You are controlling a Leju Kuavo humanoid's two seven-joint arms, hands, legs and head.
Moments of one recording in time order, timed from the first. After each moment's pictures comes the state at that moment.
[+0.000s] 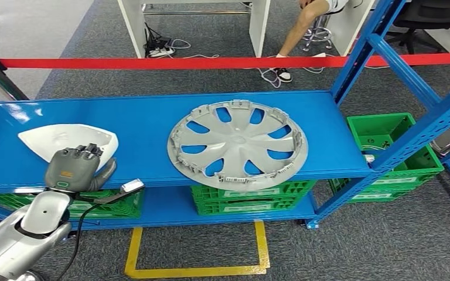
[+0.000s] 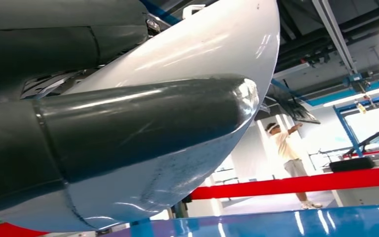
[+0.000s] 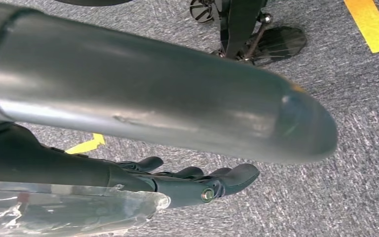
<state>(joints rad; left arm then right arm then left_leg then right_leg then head) -0.27 0.38 -0.48 -1.26 -1.53 0.50 0.33 -0.06 0.16 -1.45 -0.26 1.27 -0.13 -0.25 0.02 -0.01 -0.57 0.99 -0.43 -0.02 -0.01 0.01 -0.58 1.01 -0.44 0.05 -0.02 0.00</state>
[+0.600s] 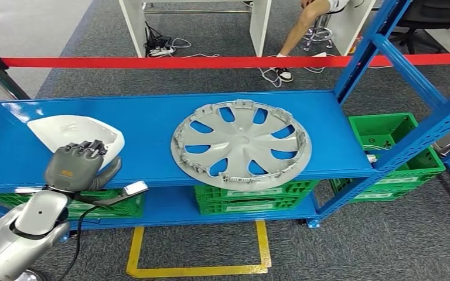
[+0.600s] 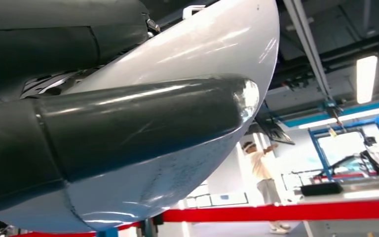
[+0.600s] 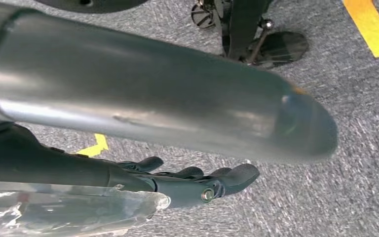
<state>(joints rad) -0.24 0.38 -0.46 -1.39 -1.53 0.51 0.24 -0.06 0.16 -1.45 -0.25 1.25 -0.12 -0.25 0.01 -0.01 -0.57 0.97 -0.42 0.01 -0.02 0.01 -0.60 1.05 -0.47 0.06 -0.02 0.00</state>
